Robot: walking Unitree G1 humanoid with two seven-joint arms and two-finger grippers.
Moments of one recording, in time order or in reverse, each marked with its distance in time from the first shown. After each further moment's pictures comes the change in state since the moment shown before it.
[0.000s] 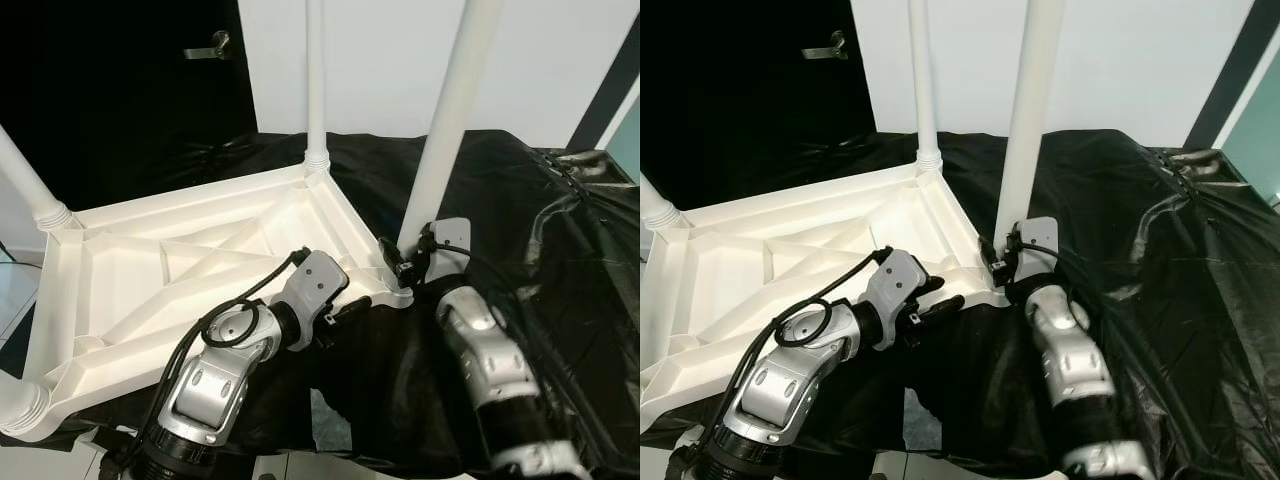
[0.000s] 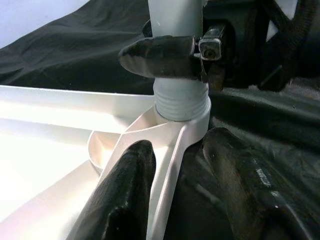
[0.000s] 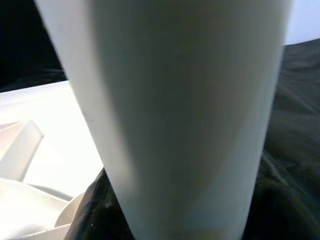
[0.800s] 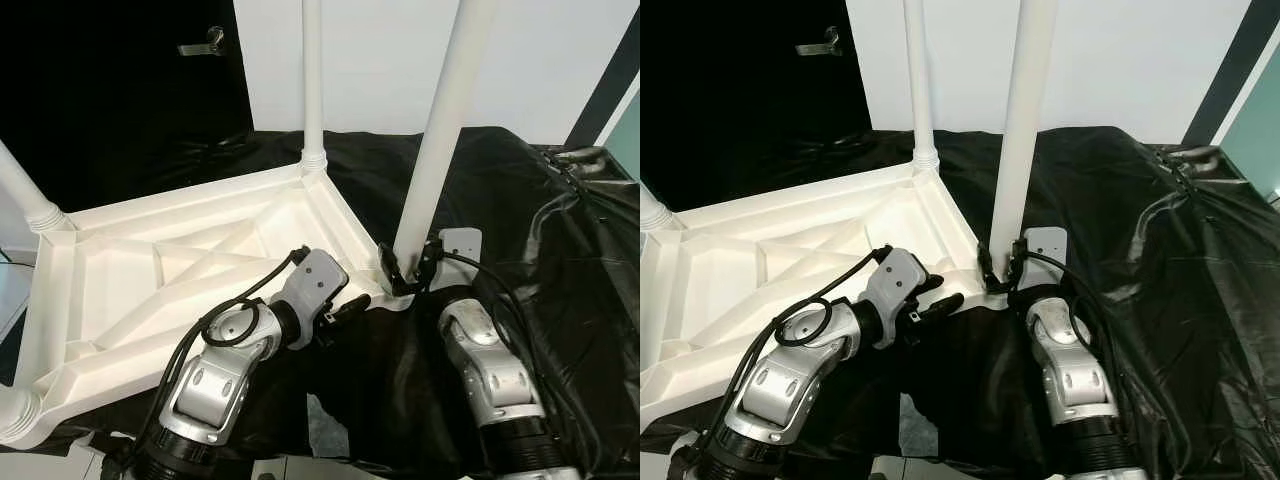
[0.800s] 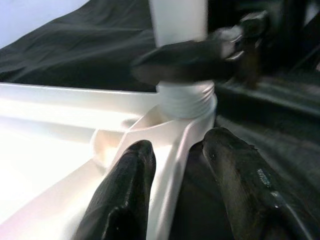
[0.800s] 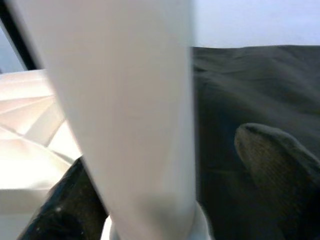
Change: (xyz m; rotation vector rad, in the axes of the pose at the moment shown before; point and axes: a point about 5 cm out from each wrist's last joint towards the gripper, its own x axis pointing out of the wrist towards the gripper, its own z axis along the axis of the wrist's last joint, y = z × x) left arm -0.001 0.003 -0.001 0.006 0.007 0.016; right arm -0.009 -0.043 0.002 -0.076 0.010 0.205
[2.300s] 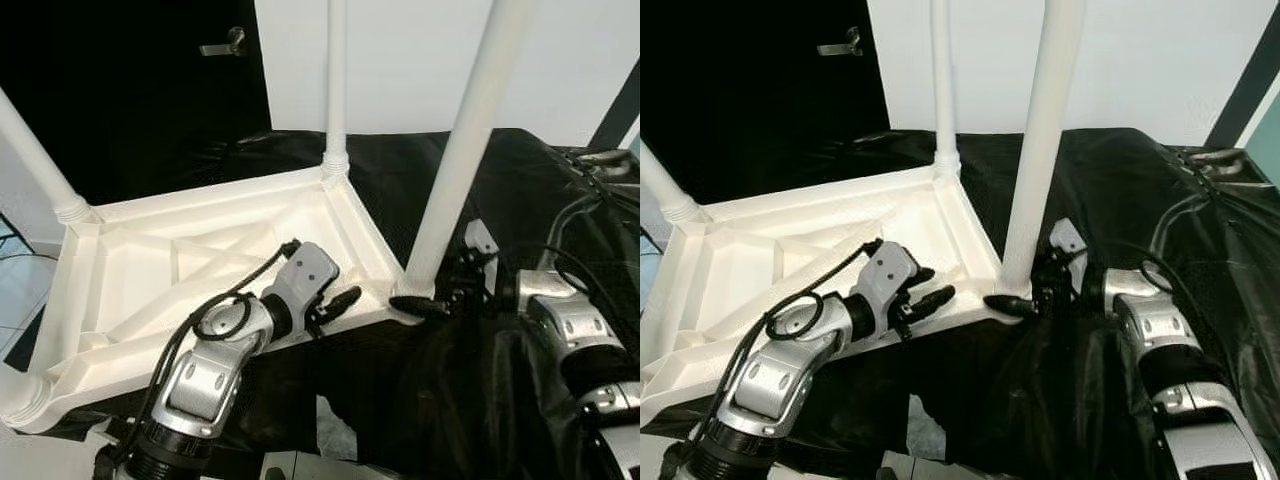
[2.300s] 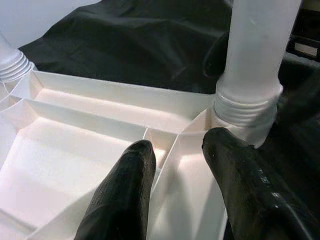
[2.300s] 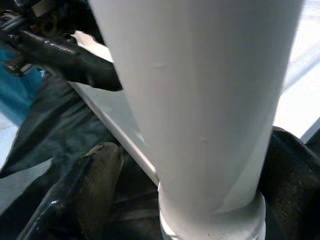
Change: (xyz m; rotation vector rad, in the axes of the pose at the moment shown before) left arm -0.002 0.007 0.002 0.002 0.002 0.024; right arm -0.008 -0.028 -0.007 -0.113 0.182 0.890
